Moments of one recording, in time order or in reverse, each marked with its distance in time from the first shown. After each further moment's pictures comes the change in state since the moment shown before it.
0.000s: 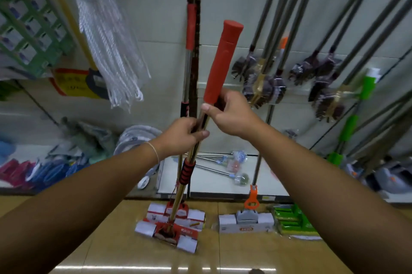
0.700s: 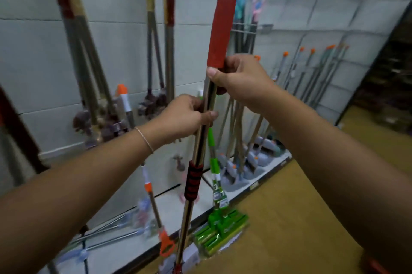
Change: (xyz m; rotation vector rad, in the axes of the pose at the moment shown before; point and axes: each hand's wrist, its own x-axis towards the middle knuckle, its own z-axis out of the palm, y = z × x) left_hand 0.038 0.360 0.197 -0.158 -0.321 0.446; right_hand -0.186 -0.018 -0.359 -0.046 0.612 0.075
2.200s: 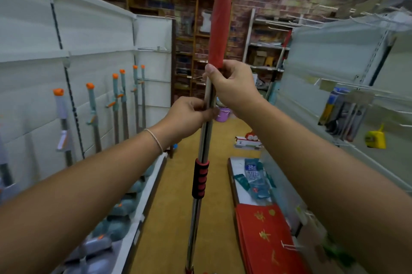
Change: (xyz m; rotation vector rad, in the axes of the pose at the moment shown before) left_hand 0.551 0.276 0.591 -0.312 -0.664 0.575; right_hand 0.129 0.325 -0.664 -0.543 0.986 0.191
